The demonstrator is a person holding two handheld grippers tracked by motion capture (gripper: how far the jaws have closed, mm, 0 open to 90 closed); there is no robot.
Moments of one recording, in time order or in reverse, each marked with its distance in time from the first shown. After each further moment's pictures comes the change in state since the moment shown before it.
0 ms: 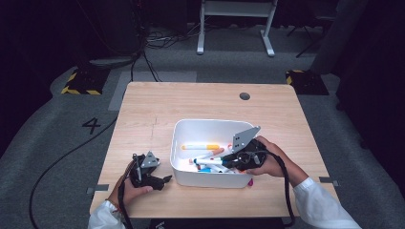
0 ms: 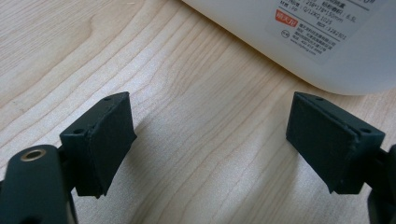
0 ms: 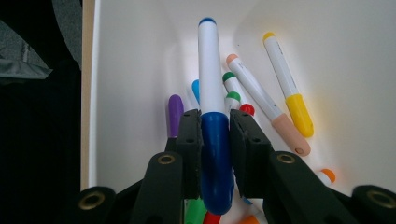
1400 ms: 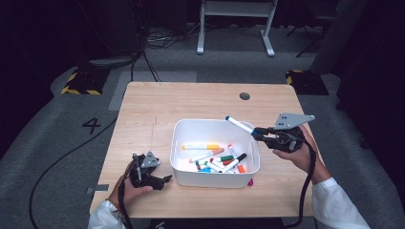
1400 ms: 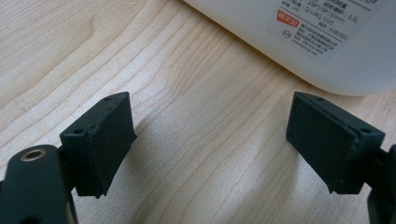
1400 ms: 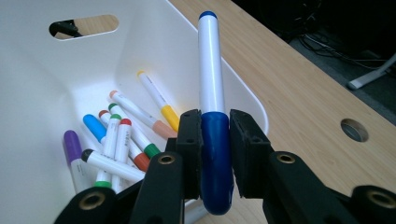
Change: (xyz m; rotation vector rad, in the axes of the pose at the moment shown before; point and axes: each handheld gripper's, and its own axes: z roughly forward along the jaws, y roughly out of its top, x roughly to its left) left arm 0.000 0.000 0.000 -0.001 0.002 -0.005; right arm -0.030 -0.050 -0.076 -0.250 -0.370 0.201
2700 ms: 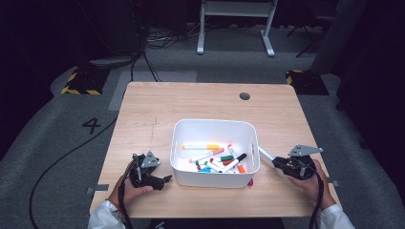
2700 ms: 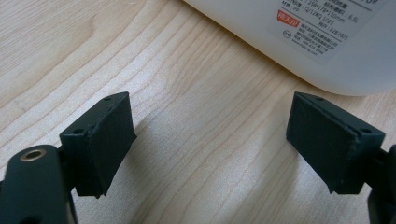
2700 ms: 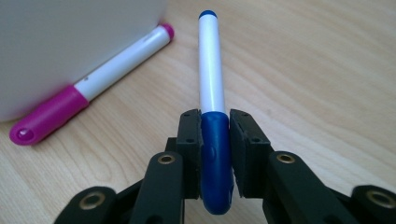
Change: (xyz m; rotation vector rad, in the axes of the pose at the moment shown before) left arm 0.000 0.000 0.000 0.000 0.000 -0.001; right arm -0.002 -0.151 0.009 0.180 -0.133 0.282
